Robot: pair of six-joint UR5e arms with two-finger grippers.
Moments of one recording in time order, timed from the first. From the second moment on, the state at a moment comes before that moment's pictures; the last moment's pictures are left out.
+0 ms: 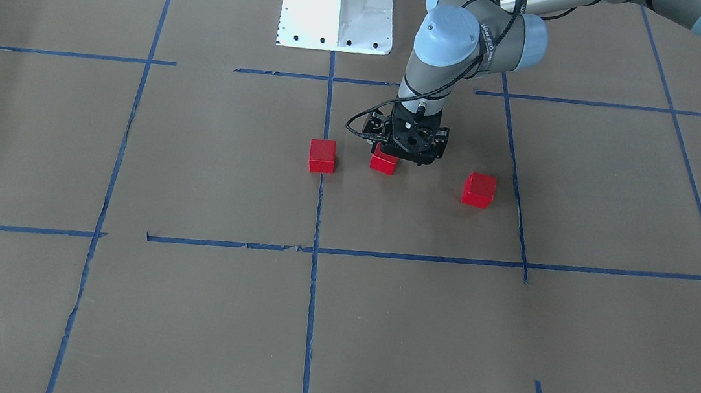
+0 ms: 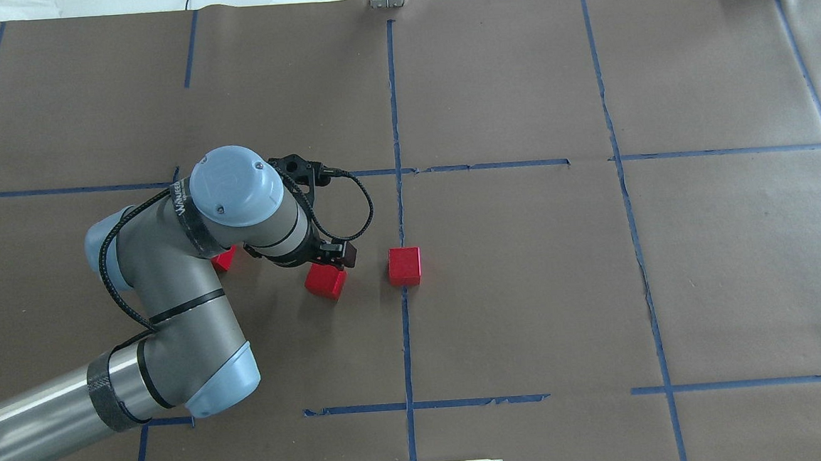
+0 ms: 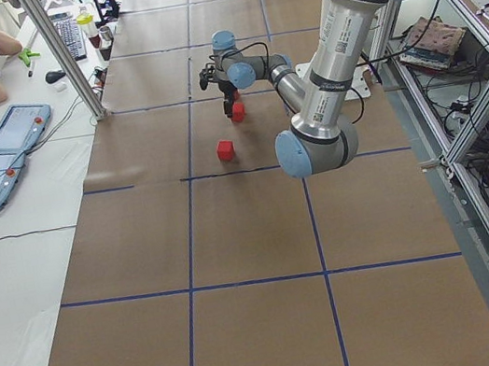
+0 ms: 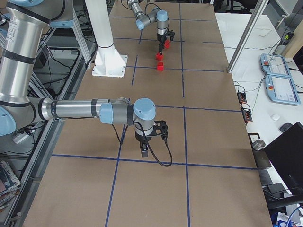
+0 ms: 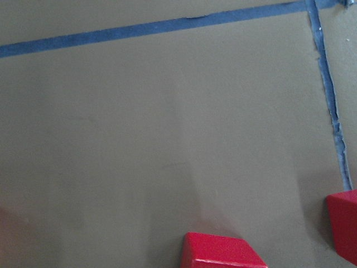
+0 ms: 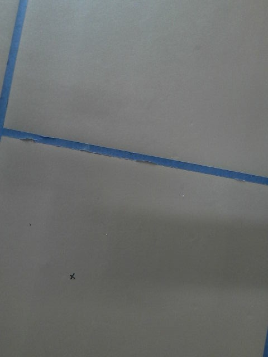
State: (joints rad) left arm -0.53 -2.16 -1.69 -1.67 -1.90 -1.03; right arm 1.51 -1.89 1.95 -1.63 2.30 -0.12
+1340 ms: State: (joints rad) left arm -0.50 -2.20 -1.58 -1.70 -1.90 -1.05; right arm 1.51 -1.89 1.95 -1.63 2.30 -0.12
